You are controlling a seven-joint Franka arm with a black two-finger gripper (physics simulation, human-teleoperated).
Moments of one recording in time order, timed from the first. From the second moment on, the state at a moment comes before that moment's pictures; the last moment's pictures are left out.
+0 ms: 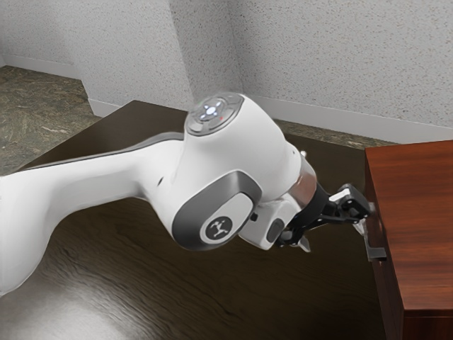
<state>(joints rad) -0.45 0.00 0.08 -1.91 0.03 2.40 2.13</state>
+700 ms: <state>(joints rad) -0.43 0.04 0.07 -1.87 0.08 2.41 2.12</state>
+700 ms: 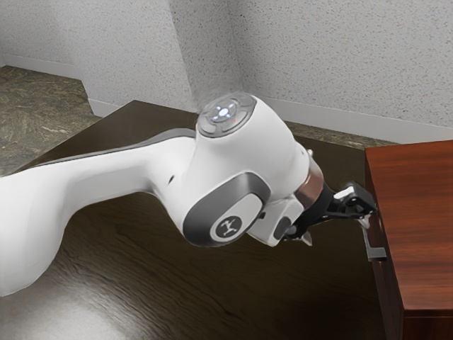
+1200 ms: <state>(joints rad) -0.49 -0.02 0.09 -1.97 0.08 2.43 2.12</state>
